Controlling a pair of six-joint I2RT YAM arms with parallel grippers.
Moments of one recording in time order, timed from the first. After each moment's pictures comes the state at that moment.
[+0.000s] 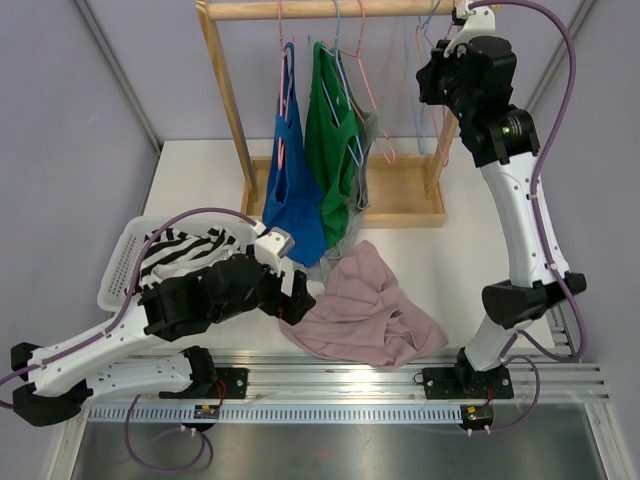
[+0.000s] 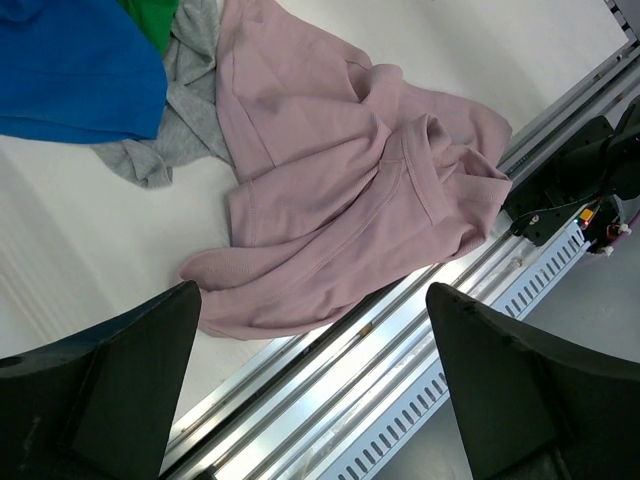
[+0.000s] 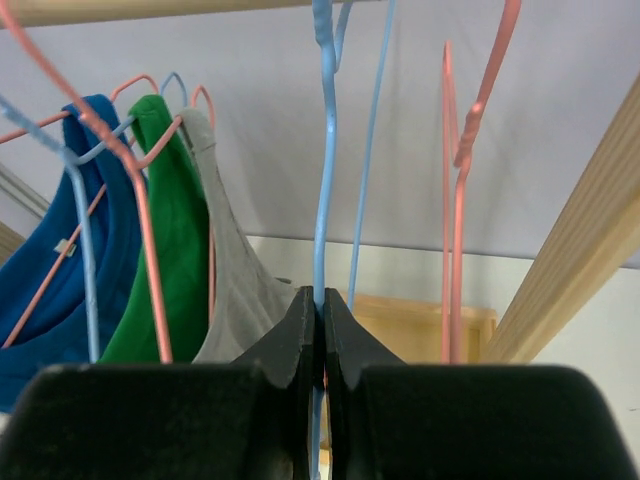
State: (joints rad) left arm -1.13 0.83 0.99 -0.74 -0.22 -0.49; right arm 0.31 1.70 2.24 -0.63 0.09 0.16
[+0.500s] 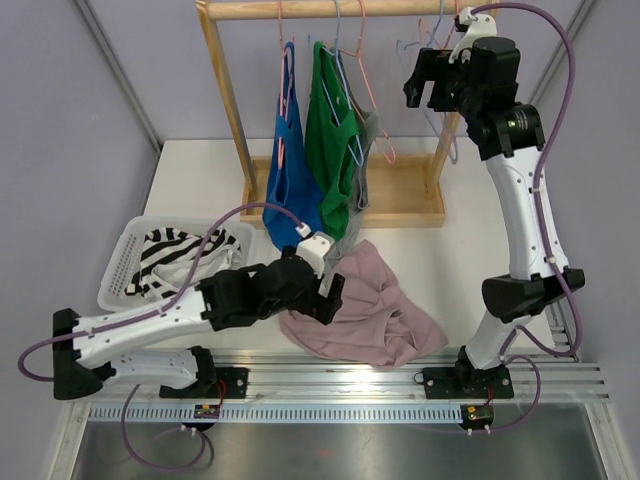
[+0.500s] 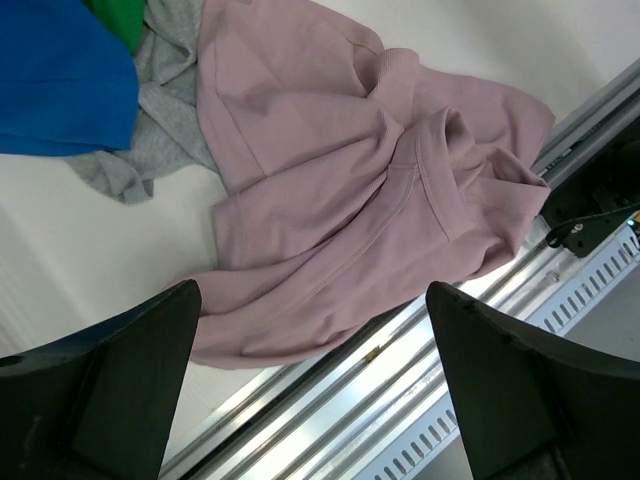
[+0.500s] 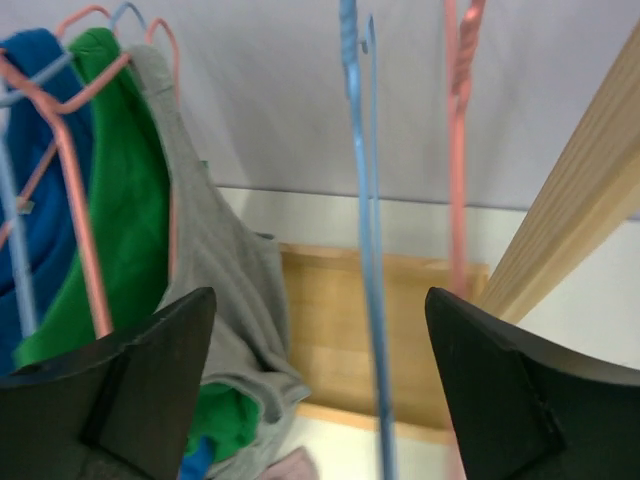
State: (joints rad) left arm -1.21 1.07 1.01 -0.64 -0.30 -0.50; right arm 0.25 1.78 2.32 -0.76 0.01 0.17
